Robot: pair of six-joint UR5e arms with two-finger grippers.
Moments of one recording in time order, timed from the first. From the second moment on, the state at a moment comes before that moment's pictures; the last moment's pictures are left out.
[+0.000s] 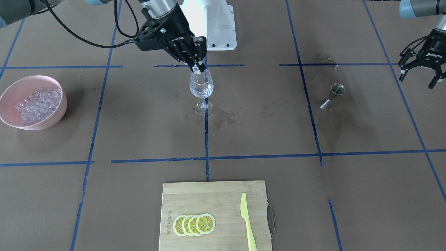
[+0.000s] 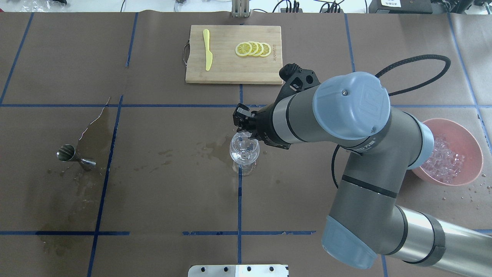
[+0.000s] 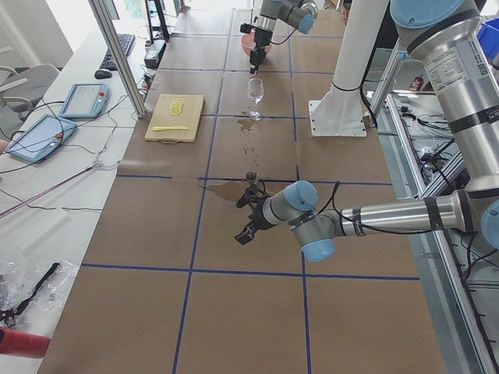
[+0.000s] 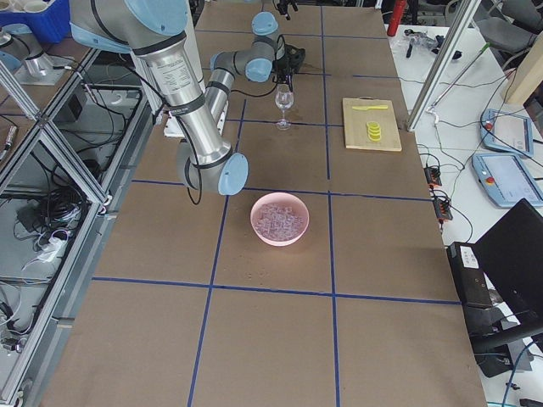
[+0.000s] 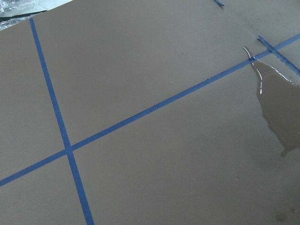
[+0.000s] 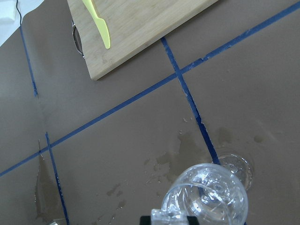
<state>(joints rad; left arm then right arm) -1.07 -1.14 -1.73 -2.84 -1.93 -0.46 0.50 -0.95 2.01 -1.43 1.77 1.77</state>
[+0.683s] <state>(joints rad) -1.07 -1.14 -1.73 -2.84 -1.93 -0.50 0.49 -0.99 2.02 -1.43 1.77 1.75</state>
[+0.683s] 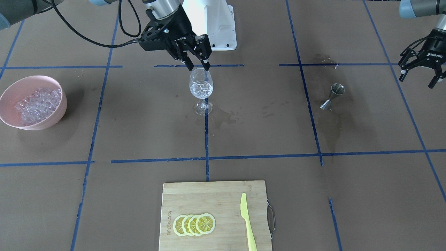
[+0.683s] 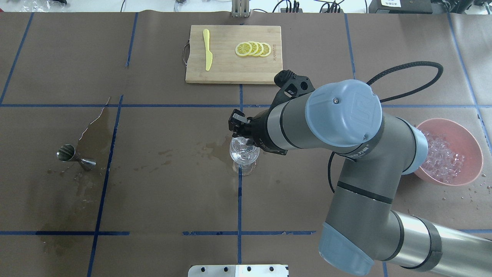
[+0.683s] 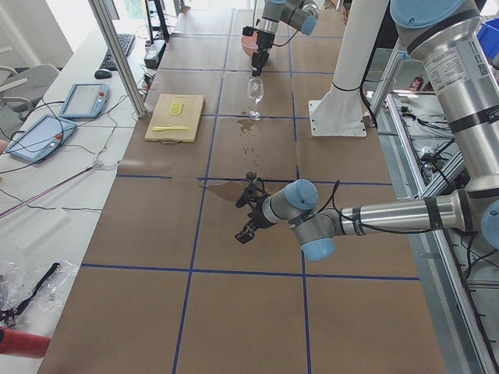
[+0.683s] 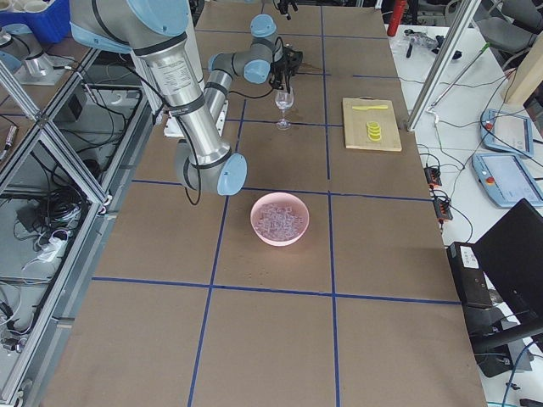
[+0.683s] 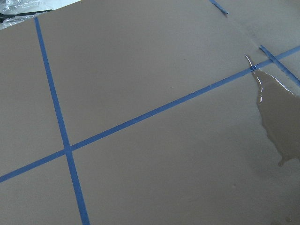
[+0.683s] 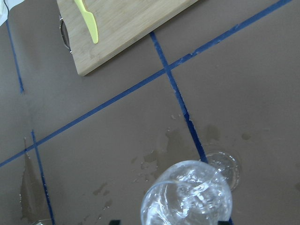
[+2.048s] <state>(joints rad) -1.40 -1.49 -1.76 -2.06 -2.11 -0.13 1.32 -1.59 1.88 -1.43 2.30 0.40</state>
